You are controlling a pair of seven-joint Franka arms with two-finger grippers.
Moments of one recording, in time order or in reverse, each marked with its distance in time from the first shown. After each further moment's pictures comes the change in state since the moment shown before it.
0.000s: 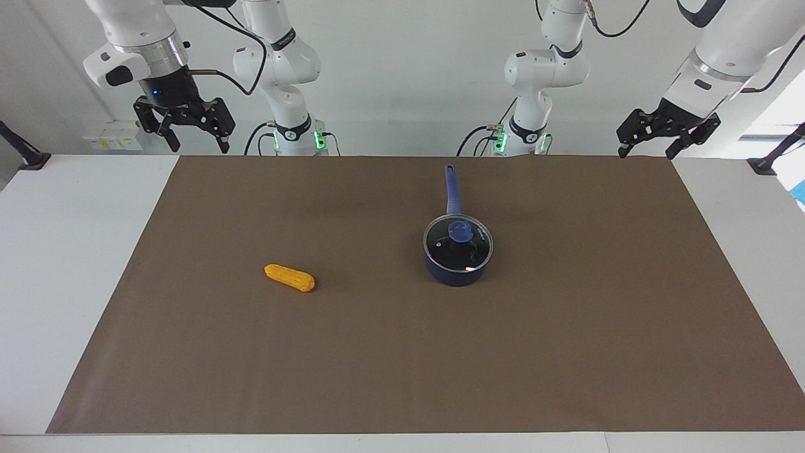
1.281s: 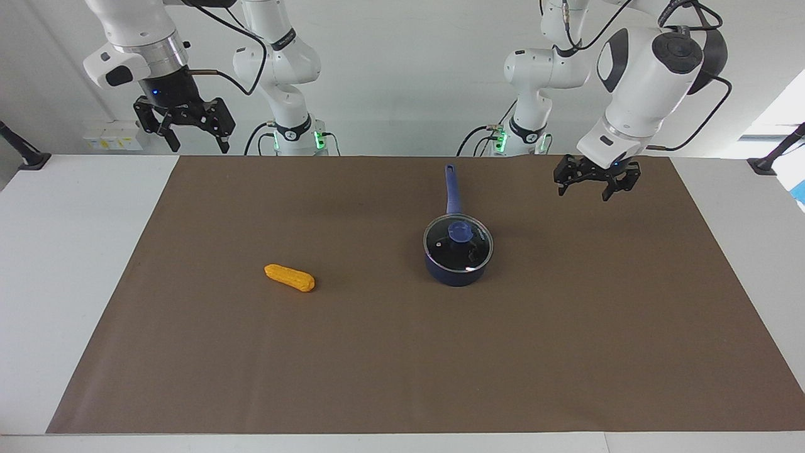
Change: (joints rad) left arm -0.158 -0.045 -0.005 -0.346 0.000 0.335 -0.049; right arm 0.000 0.000 0.000 0.000 0.000 0.000 0.000
